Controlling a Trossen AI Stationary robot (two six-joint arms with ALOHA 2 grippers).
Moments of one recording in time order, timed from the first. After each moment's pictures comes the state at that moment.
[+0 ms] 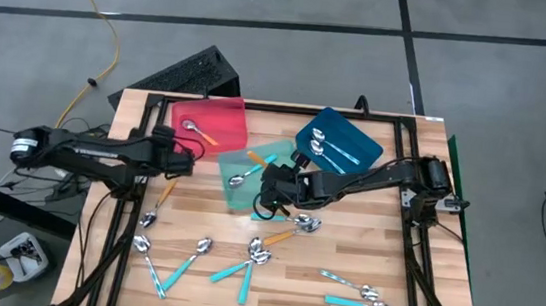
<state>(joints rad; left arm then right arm) 0.19 1.05 0.55 -1.12 -0.95 -1.15 0.12 1.89 1.47 -0.57 0.71 0.30</state>
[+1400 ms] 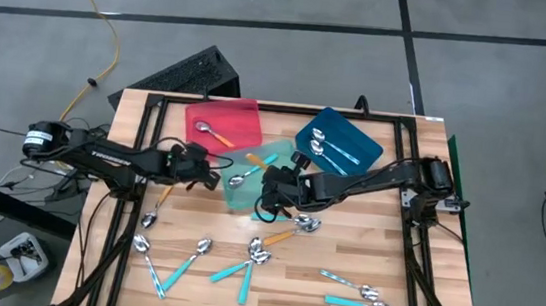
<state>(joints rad) 0.09 1.19 0.44 -0.31 -0.55 -0.81 0.13 1.87 1.47 -0.61 0.73 0.29</state>
